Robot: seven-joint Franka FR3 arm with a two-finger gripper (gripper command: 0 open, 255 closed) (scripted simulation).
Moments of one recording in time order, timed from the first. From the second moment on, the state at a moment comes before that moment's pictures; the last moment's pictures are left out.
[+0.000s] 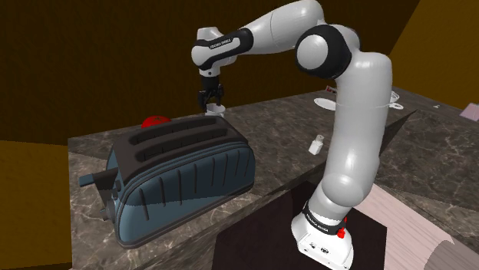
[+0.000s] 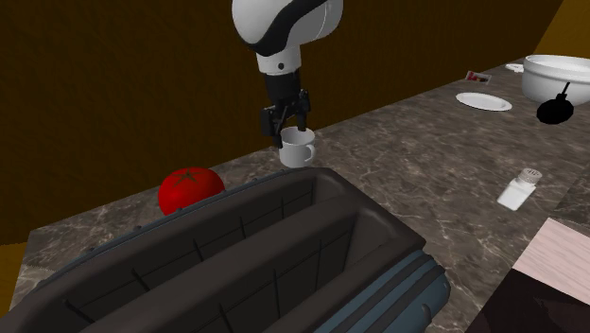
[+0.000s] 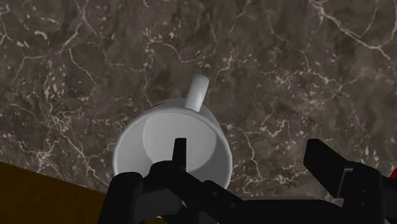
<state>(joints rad) -0.06 0.34 -0.05 -1.69 -0.05 1.93 -0.11</state>
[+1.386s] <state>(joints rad) -0.07 0.48 -0.05 -1.63 -0.04 2.00 -0.12</state>
